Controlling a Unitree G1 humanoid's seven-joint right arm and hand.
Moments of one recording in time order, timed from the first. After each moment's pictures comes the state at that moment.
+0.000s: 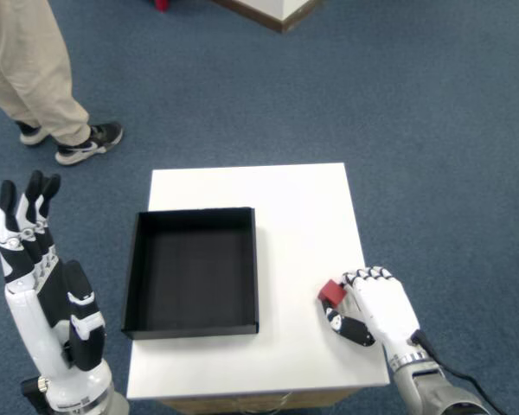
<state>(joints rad) -0.40 -0.26 0.37 1.43 -1.07 -0.40 -0.85</state>
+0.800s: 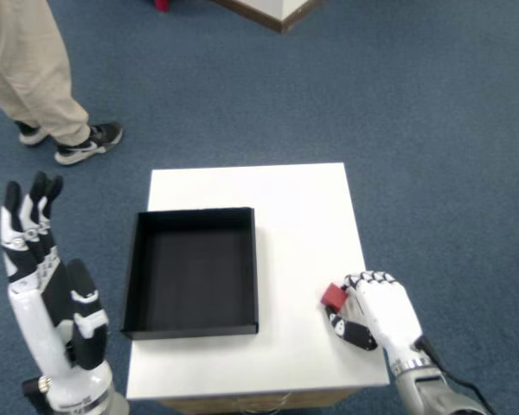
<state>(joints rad) -0.38 -0.25 0.33 1.43 -1.06 -0.45 -0.87</state>
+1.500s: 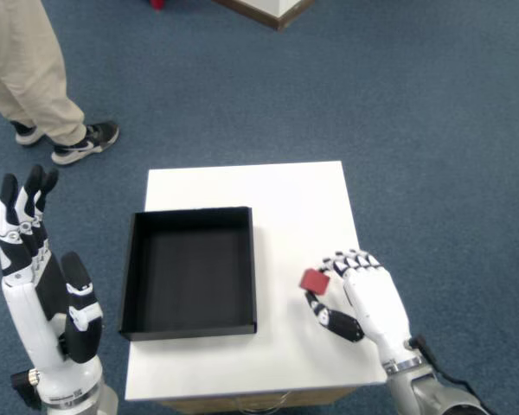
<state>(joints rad) -0.39 -0.26 0.37 1.38 -1.11 -0.67 -1.14</state>
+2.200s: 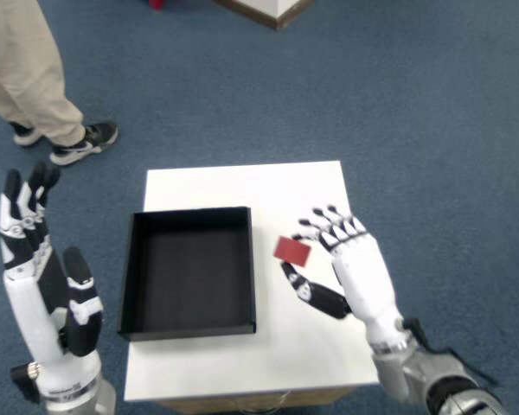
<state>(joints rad) -0.48 -0.26 0.45 1.30 -1.22 -0.82 -1.47</state>
